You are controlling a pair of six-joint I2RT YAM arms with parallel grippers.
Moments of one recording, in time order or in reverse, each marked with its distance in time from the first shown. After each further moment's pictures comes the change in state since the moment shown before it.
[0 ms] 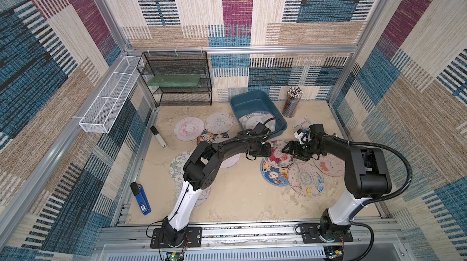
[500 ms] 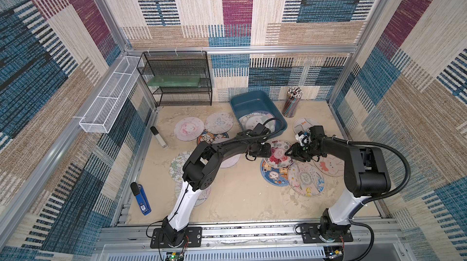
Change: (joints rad) left arm -0.002 -0.013 -0.026 0.023 0.000 0.000; right arm -0.008 0.006 -0.009 0.008 0.014 0.031
